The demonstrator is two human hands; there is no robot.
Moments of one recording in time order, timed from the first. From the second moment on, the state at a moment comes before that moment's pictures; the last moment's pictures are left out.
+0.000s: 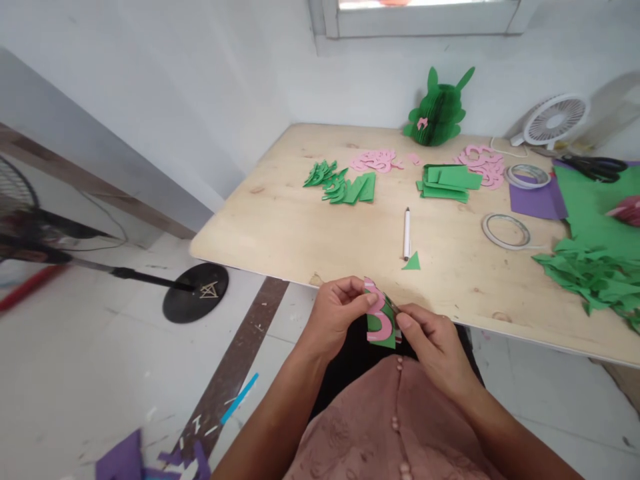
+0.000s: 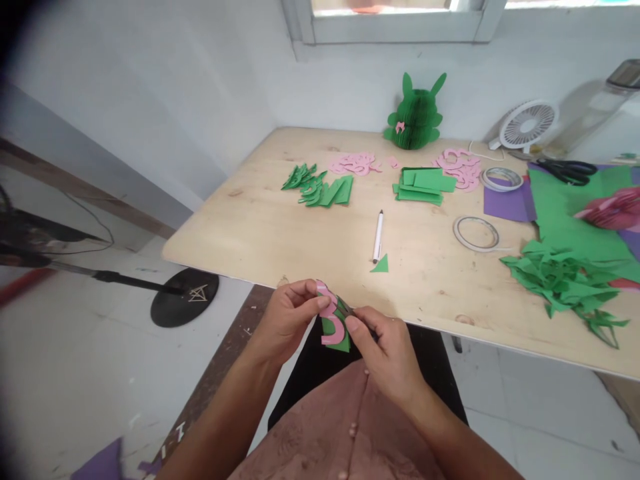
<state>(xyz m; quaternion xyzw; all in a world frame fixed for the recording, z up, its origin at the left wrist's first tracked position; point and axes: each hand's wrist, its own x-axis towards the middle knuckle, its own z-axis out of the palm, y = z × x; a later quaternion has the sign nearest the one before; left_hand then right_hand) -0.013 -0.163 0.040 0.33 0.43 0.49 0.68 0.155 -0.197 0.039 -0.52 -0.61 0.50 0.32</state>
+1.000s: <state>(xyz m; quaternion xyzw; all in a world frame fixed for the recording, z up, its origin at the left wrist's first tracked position) -0.006 -0.169 0.037 0.32 0.42 0.51 0.67 0.150 -0.200 0.038 -0.52 -0.62 0.48 0.36</state>
